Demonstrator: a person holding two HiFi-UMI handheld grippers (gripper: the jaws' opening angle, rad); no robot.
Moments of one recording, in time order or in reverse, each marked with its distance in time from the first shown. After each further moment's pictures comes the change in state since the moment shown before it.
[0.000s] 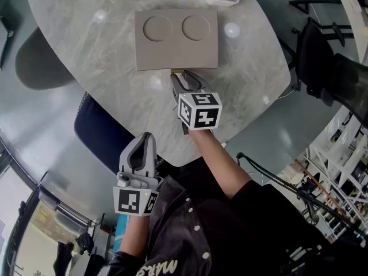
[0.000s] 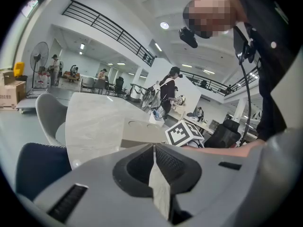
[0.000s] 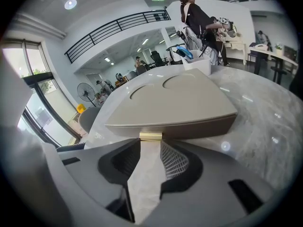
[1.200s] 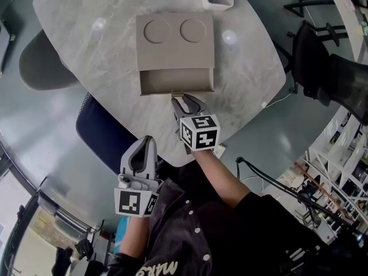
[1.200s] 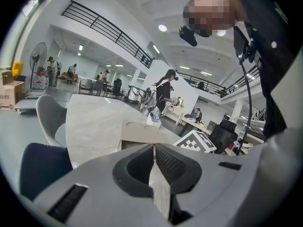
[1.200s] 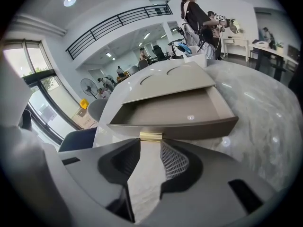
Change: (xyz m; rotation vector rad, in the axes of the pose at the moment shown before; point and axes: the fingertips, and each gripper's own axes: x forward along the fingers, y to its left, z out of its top) left arm -0.018 -0.010 0.000 0.013 -0.026 -0.026; right arm -0.046 0.018 -0.059 -0.011 0.064 0.023
